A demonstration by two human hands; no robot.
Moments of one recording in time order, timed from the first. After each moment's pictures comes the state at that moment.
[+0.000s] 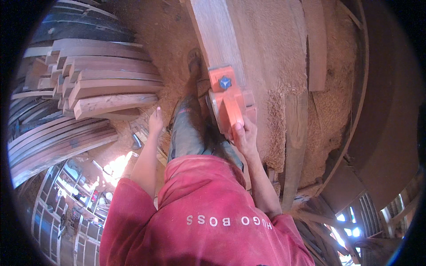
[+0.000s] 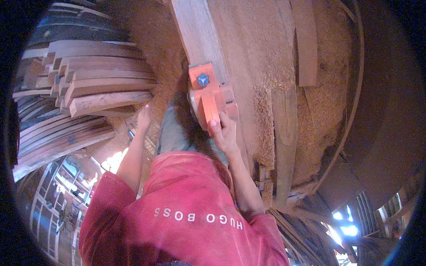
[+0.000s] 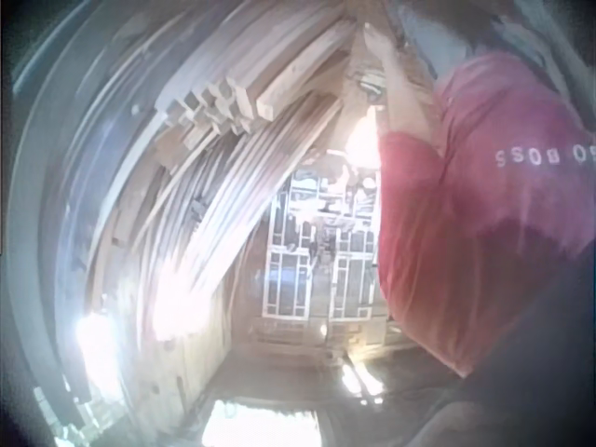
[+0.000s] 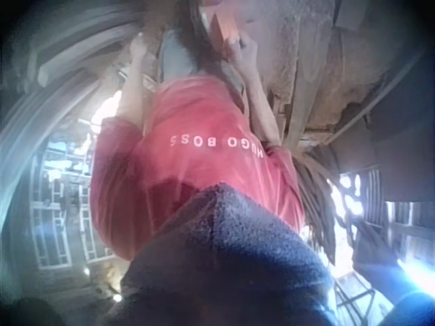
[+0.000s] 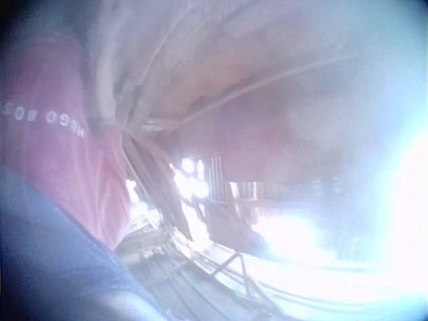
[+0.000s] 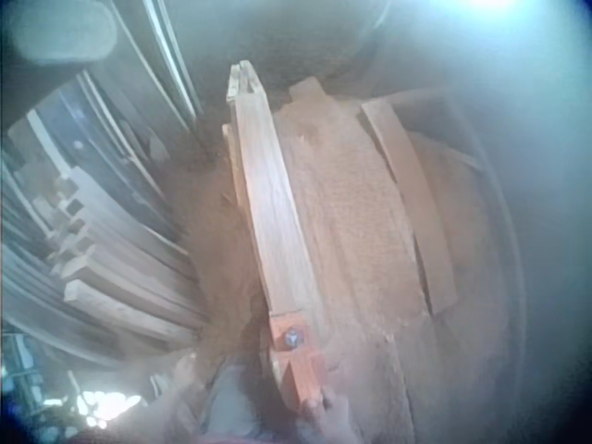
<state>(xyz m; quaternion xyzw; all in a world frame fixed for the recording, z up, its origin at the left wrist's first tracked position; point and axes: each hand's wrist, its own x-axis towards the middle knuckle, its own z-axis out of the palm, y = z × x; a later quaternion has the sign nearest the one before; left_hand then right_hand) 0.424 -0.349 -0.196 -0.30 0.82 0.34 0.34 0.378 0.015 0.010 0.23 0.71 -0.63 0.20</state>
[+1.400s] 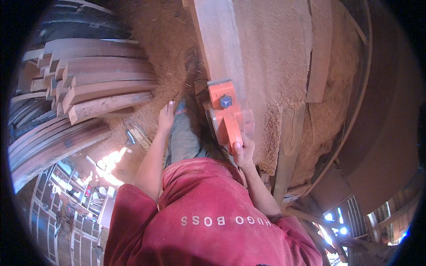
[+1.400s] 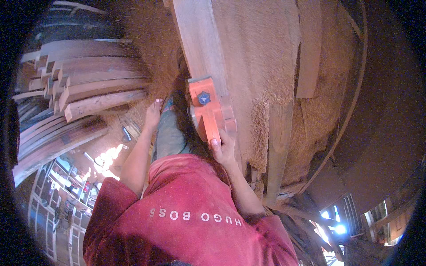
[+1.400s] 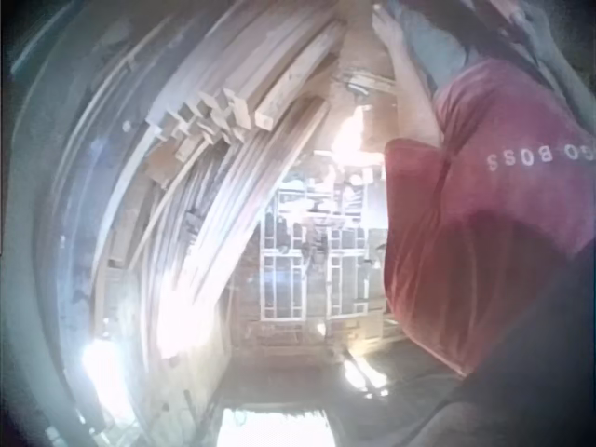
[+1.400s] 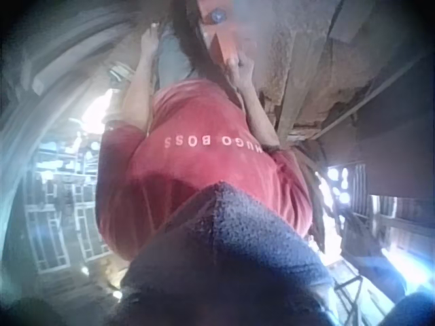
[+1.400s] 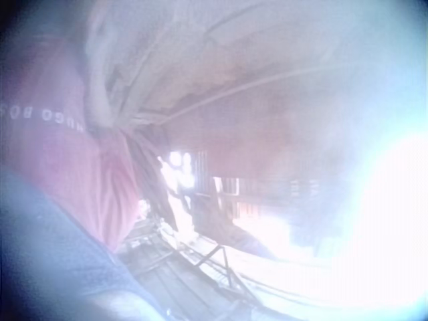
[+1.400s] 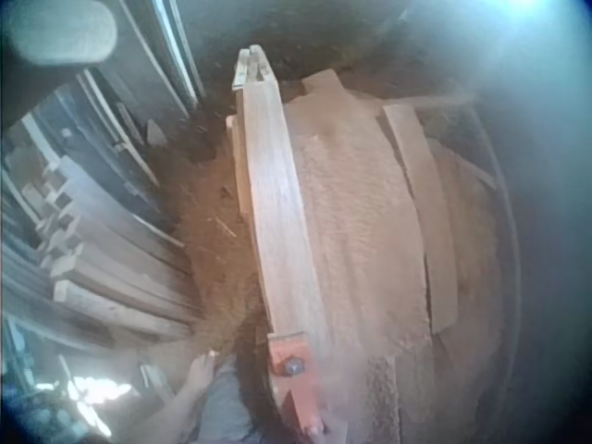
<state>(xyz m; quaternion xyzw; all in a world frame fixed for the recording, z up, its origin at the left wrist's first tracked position) 0.361 -0.285 -0.206 -0.32 0.75 0.48 0.33 0.365 0.017 0.003 0.22 0.73 -0.60 0.23</state>
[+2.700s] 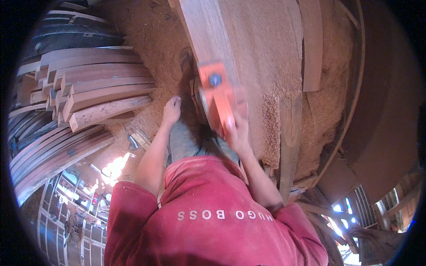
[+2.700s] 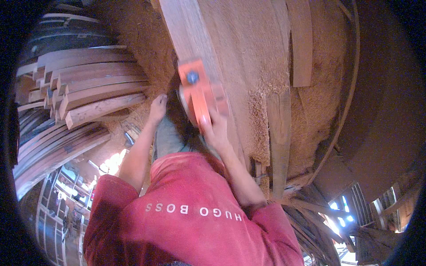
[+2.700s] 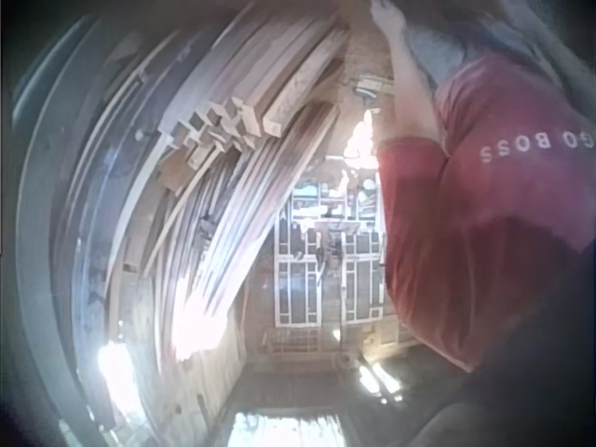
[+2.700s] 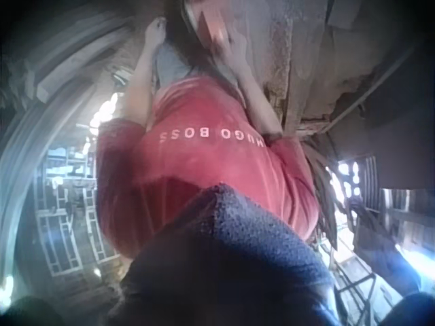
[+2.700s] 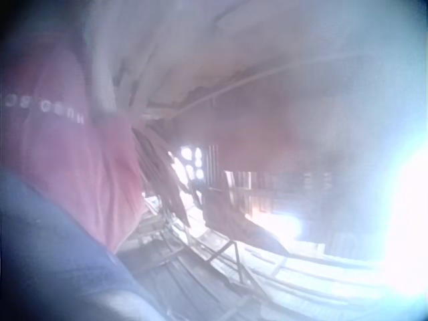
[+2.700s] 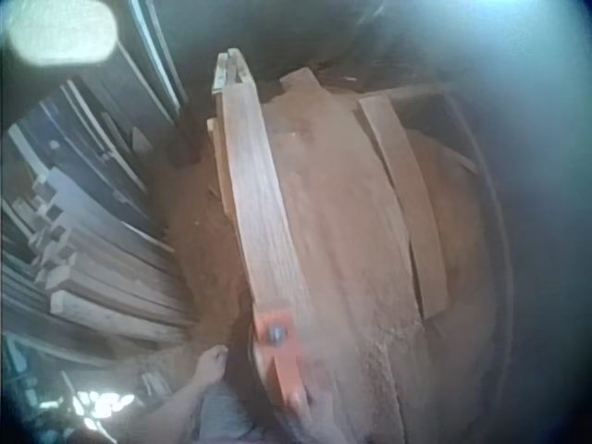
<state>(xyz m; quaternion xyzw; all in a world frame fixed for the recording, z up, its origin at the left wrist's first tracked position) 0.329 -0.254 -0.198 -0.17 0.83 0.42 0.32 0.318 -0.001 0.000 0.23 0.71 -0.61 0.24</state>
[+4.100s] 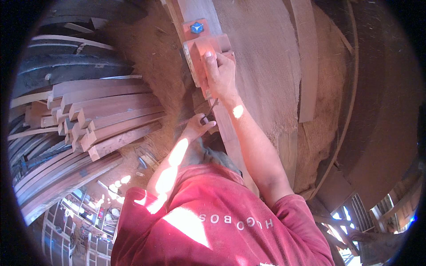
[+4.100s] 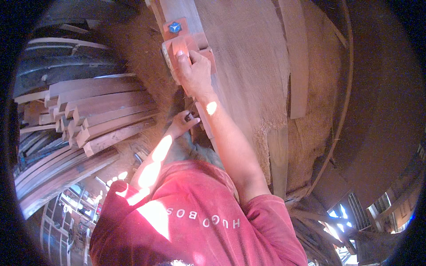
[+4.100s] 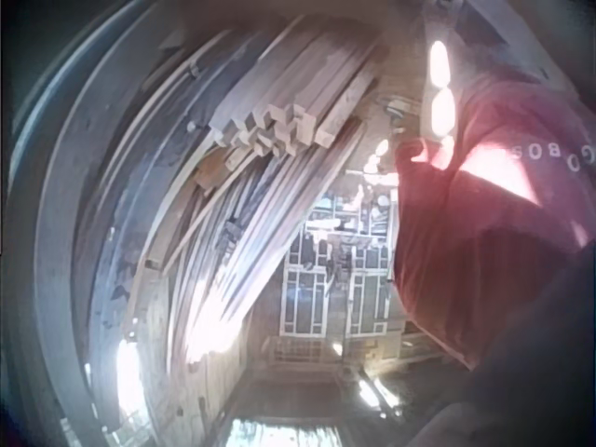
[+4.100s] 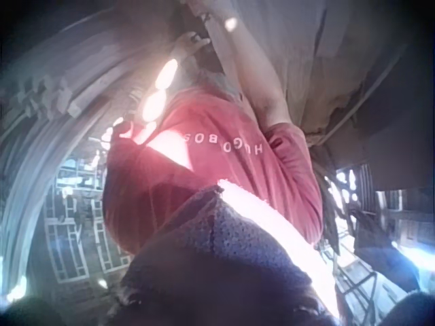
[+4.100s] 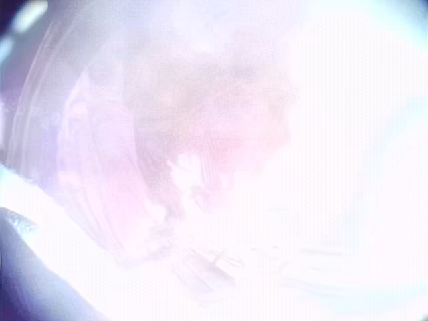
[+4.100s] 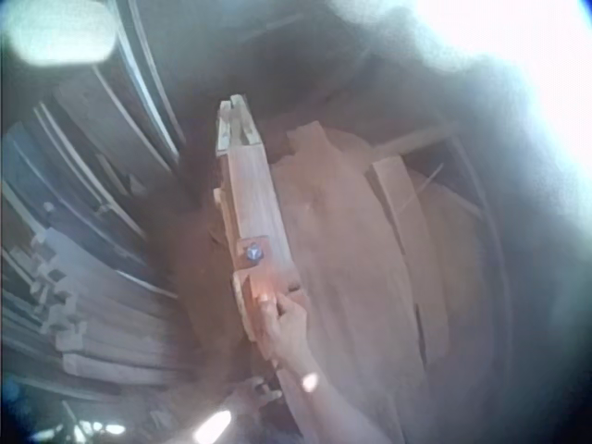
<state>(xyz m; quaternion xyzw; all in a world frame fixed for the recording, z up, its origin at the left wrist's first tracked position) 0.168 -0.227 -0.150 -0.08 0.74 0.51 0.43 -0.027 -0.097 -0.047 0.19 0.78 -0.59 0.09</state>
